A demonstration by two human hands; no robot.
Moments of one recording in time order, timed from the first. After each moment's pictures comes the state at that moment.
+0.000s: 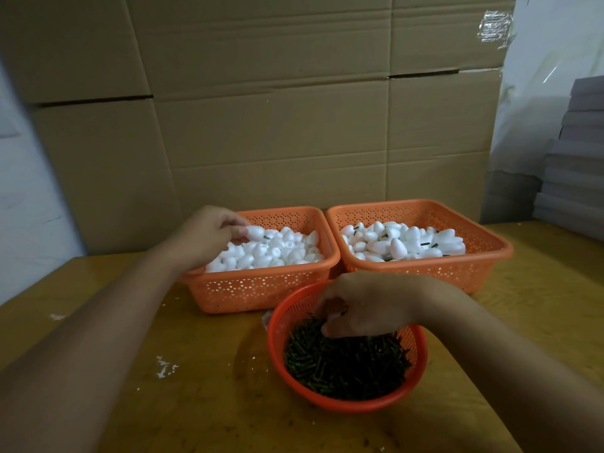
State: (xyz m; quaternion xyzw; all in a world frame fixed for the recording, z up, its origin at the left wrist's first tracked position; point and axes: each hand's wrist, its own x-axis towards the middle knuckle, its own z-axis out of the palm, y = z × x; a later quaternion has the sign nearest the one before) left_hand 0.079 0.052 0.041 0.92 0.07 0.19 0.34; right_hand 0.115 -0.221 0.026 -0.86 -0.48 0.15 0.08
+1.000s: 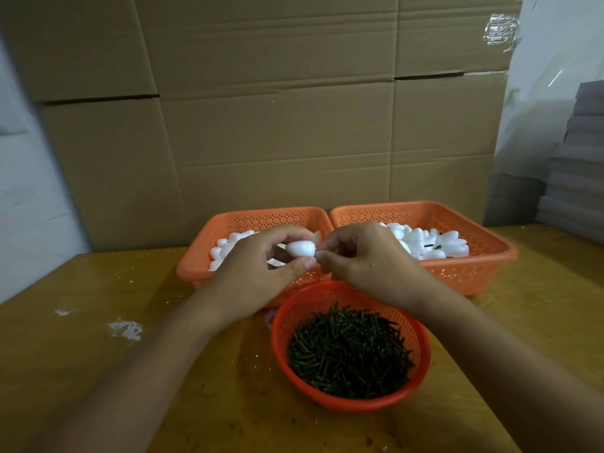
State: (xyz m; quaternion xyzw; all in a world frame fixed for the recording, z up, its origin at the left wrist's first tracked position) left_hand 0.042 -0.027 0.013 0.86 -0.13 0.24 0.43; right_hand 0.124 -0.211 0.024 -0.80 -0.42 -0.09 0.43
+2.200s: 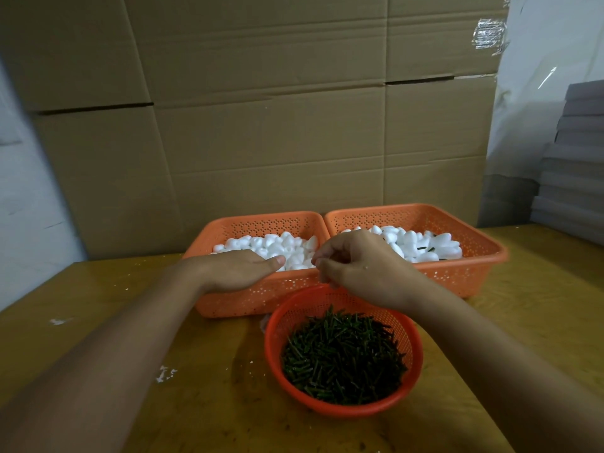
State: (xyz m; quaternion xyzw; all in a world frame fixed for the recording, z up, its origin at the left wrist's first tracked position) left_hand 0.091 0.024 0.018 0.99 0.06 -0.06 0.12; right_hand 0.129 -0.214 0.024 -0.82 -0.40 -0.04 0.40
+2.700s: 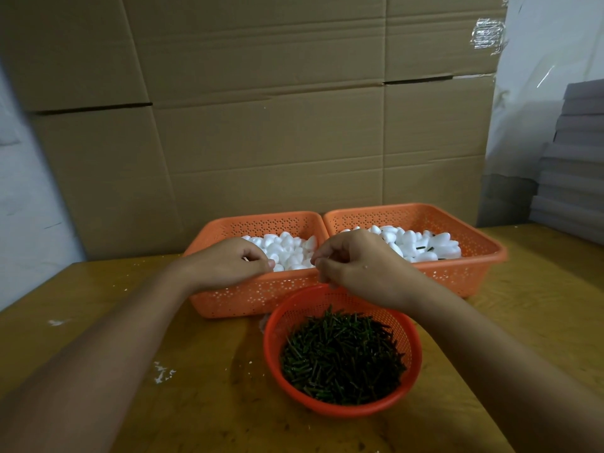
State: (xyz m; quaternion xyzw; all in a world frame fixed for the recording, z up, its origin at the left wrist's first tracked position) left_hand 0.082 0.036 0.025 0.97 -0.01 0.02 0.25; right_hand 0.128 -0.216 0.025 -0.82 -0.40 -0.03 0.41
